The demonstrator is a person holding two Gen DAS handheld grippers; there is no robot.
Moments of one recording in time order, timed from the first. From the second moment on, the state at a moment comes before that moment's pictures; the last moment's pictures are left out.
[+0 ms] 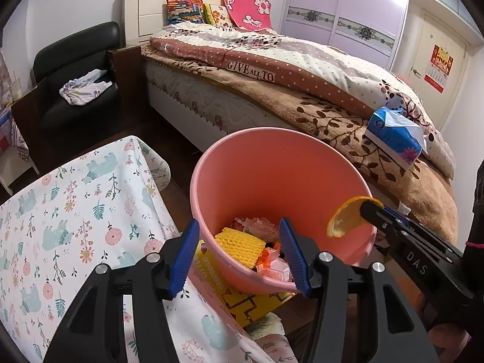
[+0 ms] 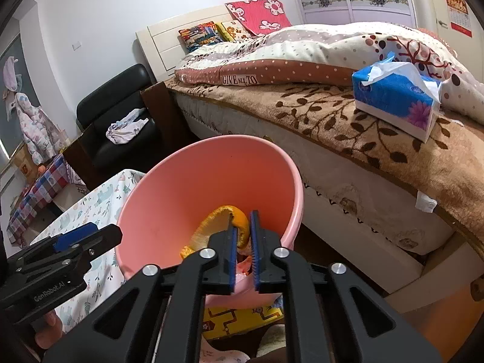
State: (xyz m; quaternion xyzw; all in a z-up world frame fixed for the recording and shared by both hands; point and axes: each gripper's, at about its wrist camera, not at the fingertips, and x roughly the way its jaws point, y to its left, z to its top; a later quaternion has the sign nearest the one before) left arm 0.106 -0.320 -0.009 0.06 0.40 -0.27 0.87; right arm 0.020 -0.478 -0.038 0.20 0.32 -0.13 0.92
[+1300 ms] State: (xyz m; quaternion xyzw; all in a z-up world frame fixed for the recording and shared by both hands) left arm 0.041 -0.256 0.037 0.03 0.34 -0.24 0.91; right arm -0.042 -0.398 0.011 0.14 0.26 -0.08 0.95
